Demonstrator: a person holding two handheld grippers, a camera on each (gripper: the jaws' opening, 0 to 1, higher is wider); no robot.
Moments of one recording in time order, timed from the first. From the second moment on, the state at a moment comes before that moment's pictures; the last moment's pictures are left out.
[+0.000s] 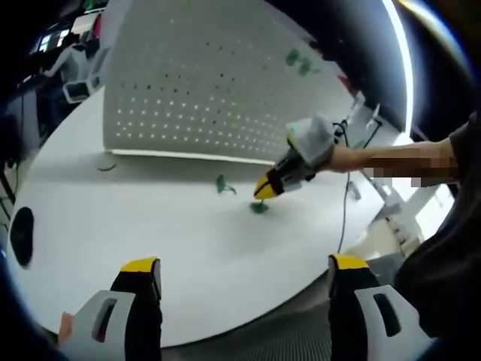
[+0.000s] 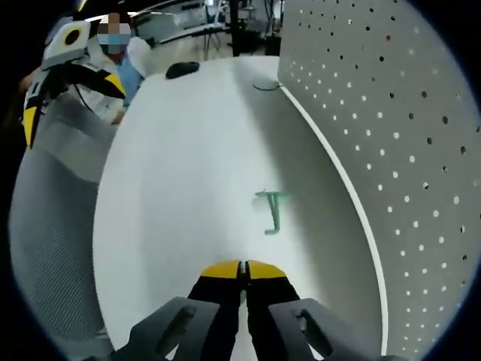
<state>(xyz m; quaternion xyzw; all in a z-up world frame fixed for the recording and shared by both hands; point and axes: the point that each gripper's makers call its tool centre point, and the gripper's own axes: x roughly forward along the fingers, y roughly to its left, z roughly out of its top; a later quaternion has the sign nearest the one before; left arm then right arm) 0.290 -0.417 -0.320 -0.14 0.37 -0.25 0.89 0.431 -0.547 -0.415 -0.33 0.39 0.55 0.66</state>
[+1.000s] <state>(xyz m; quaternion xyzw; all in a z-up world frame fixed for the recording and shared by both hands) 0.294 -0.416 -0.293 -0.11 0.33 -0.25 0.90 0.461 -0.549 -0.357 -0.25 0.35 0.47 0.77</state>
